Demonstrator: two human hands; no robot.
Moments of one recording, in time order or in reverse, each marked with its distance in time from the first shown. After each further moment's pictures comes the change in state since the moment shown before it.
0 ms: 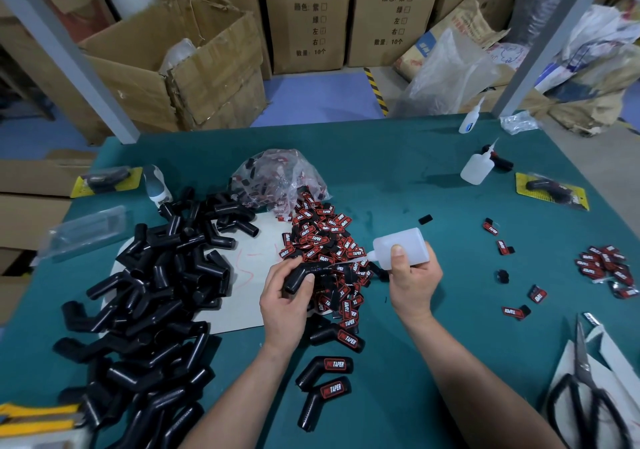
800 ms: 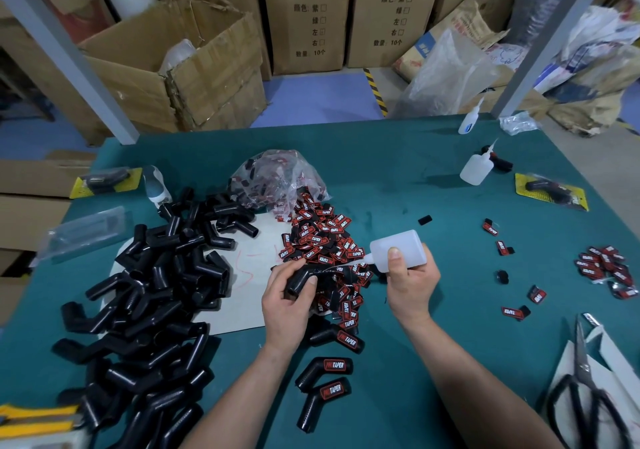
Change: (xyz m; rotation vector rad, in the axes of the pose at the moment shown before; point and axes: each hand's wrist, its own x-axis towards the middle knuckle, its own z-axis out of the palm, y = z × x) left_hand -0.001 0.001 0.001 0.024 -0.034 0.022; right_hand -0.003 0.001 -0.001 -0.049 -0.012 -0.005
